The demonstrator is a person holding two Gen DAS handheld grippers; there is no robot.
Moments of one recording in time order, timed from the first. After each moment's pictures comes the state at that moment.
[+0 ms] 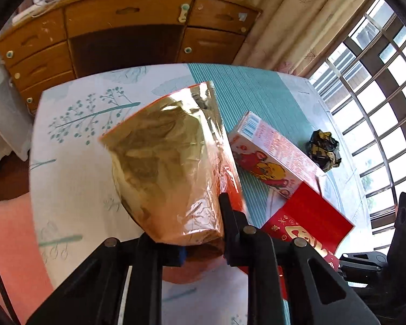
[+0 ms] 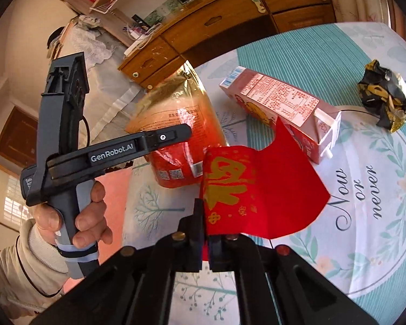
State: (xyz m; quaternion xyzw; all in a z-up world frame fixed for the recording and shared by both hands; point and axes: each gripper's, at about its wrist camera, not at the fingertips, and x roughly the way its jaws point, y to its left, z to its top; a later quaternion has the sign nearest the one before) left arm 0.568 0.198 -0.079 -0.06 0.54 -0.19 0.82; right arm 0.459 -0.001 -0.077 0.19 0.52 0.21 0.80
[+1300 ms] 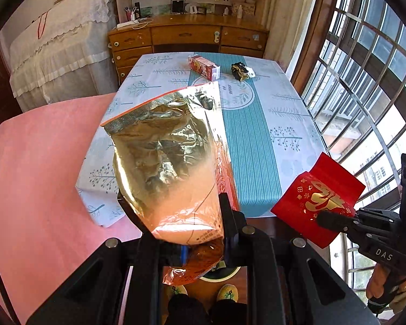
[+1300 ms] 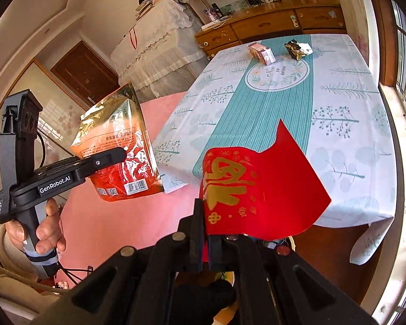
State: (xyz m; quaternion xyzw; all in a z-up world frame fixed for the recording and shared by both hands) left arm 0.018 -0.012 0.065 -0.05 0.48 0.03 0.88; right arm 0.056 -0.234 0.011 0.09 0.49 0.36 0.79
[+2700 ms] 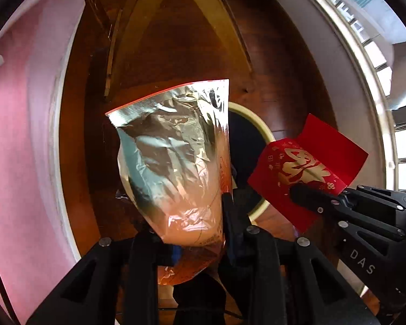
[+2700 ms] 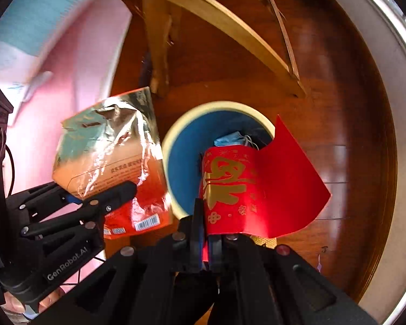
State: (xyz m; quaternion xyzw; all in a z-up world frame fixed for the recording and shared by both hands) left arm 0.006 -0.033 -0.390 -0.03 0.68 -0.06 0.73; right arm 0.020 -0.194 -0.387 0.07 0.69 0.15 0.71
